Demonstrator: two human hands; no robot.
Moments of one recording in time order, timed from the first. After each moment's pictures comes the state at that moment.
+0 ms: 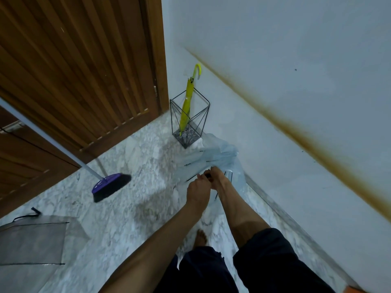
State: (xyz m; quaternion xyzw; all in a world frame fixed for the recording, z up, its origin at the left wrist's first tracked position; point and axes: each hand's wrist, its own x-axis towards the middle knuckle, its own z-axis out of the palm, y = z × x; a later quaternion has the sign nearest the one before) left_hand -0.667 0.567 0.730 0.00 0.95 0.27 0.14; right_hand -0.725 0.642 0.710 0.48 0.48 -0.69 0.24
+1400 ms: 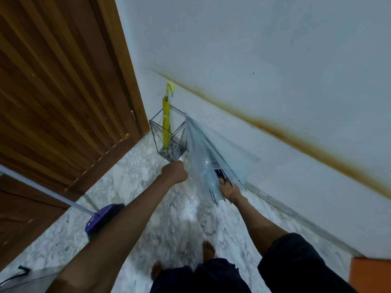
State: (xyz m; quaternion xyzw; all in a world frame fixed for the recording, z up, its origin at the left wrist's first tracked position) left_hand -0.758 0.501 0.778 0.12 0.94 0.14 0.30; right_hand -0.671 0.716 0.681 0.34 0.81 -0.41 0.25
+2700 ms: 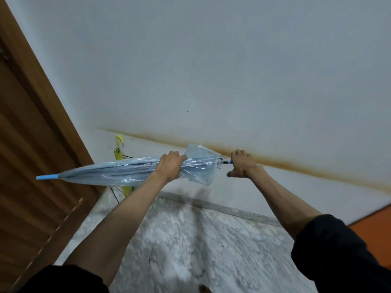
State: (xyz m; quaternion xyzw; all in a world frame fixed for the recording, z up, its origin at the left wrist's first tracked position) left_hand -0.796 0.610 0.880 0.46 0.89 -0.01 -0.01; right_hand -0.651 0.842 0.895 0.22 0.97 0.06 0.11
